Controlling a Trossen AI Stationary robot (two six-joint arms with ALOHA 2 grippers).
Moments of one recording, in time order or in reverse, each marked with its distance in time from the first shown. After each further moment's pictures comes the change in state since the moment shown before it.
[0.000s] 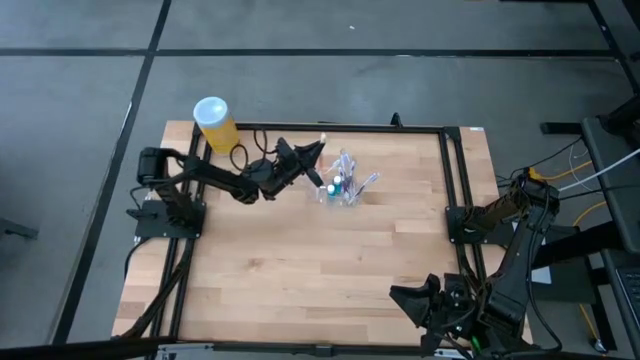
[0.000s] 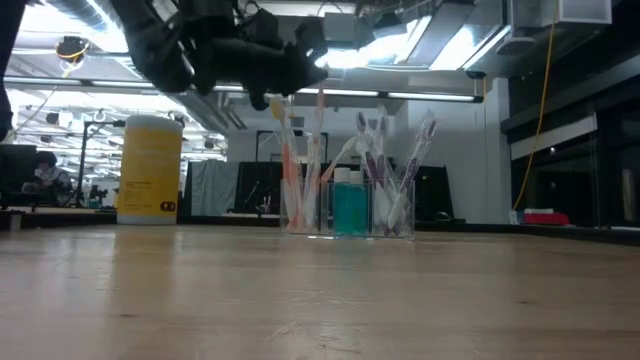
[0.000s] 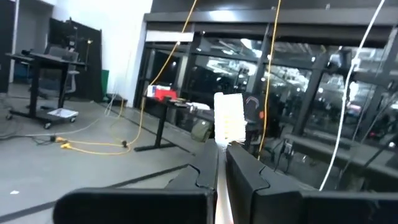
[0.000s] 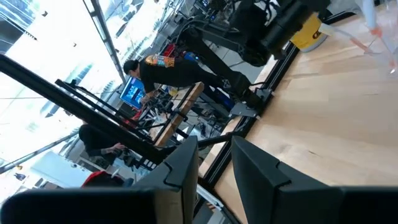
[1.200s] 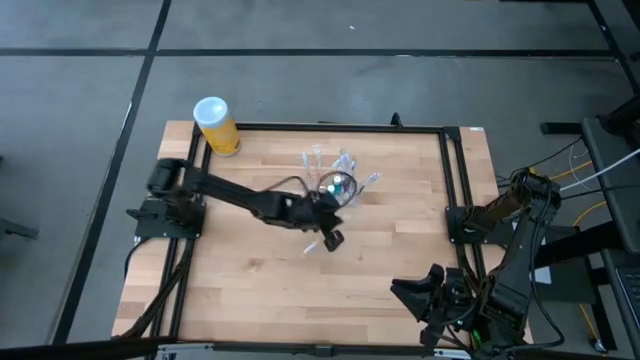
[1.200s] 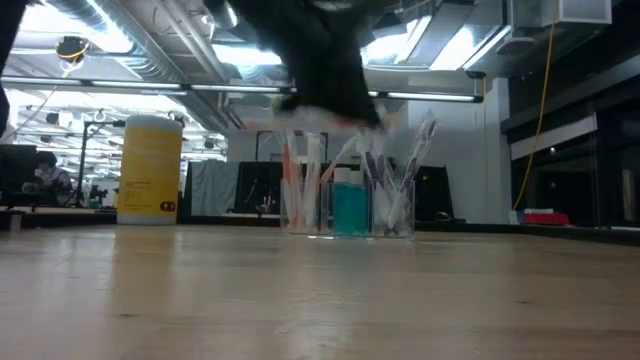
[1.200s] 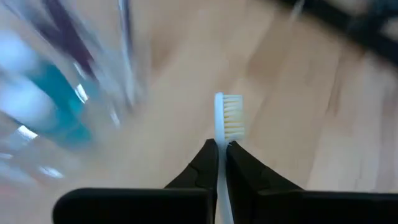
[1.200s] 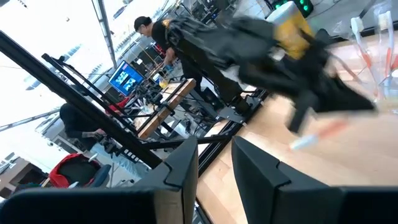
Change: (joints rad) left arm -0.277 0.143 0.553 -1.457 0.299 -0.519; right arm -0.010 -0.044 0.000 -0.095 -0.037 -0.109
